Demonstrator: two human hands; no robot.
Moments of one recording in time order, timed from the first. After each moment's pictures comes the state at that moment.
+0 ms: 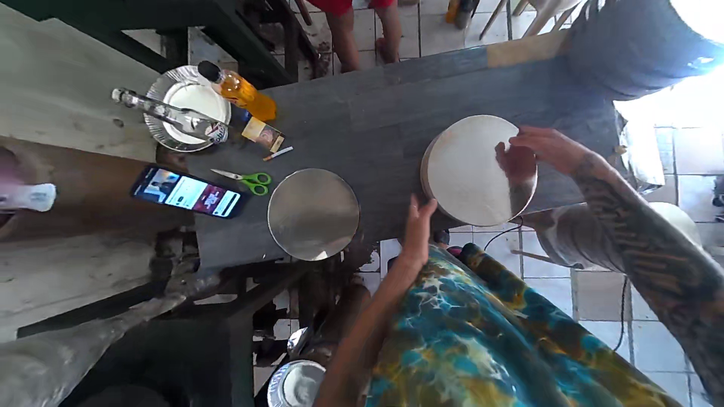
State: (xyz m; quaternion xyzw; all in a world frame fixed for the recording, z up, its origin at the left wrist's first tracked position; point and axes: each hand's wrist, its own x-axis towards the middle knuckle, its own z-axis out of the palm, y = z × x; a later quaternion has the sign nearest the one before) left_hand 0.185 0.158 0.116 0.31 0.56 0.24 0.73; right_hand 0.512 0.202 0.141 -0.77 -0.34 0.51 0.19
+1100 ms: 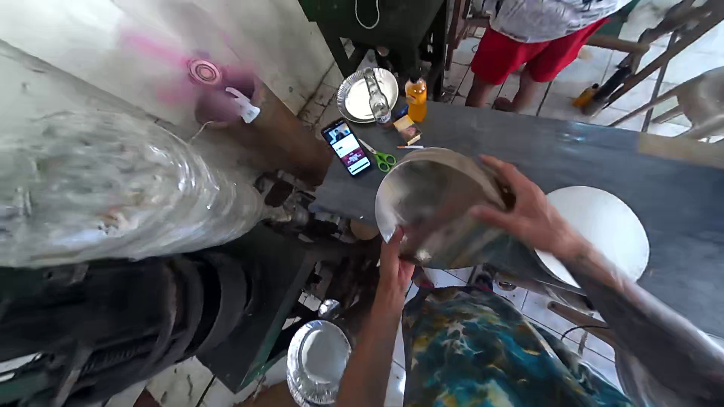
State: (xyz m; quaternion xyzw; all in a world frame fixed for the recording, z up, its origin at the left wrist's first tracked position) left_hand -0.029 0.128 0.158 0.03 0.43 0.66 0.61; right_hand 0.201 0.213 0.258 -0.49 -0.68 0.46 0.30
